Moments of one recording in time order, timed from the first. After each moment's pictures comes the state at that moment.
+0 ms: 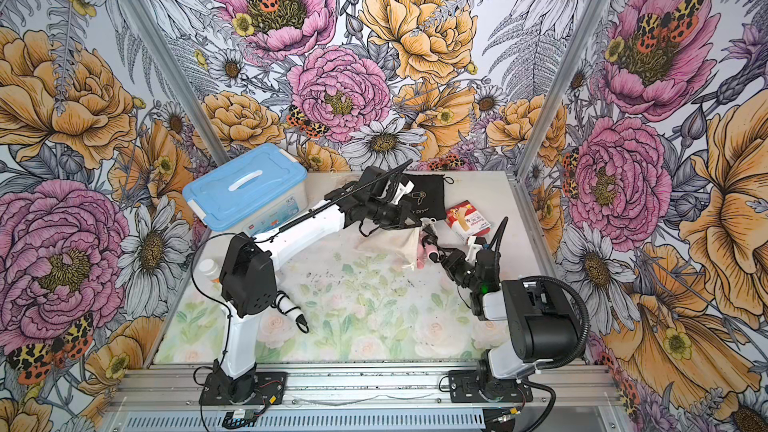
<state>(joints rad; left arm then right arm) -0.72 2.07 1.87 -0.56 0.60 -0.61 0.01 1.53 0.26 0.88 -0.58 1.07</state>
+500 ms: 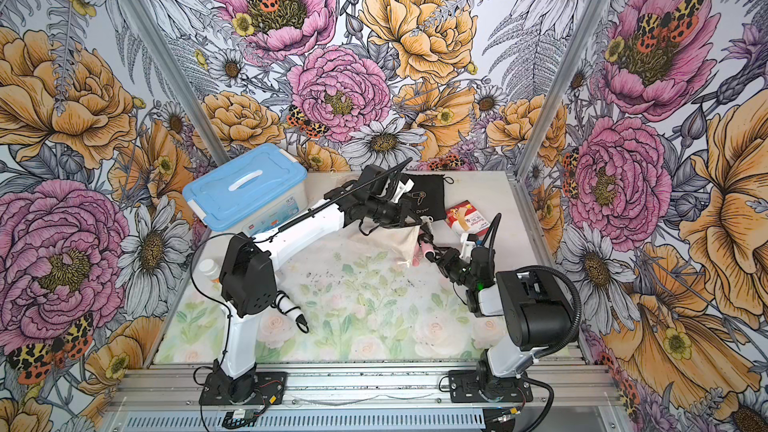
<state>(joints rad) -0.72 2.07 1.88 -0.56 0.60 -0.62 0.05 1.61 0.30 0.95 -0.63 1.09</state>
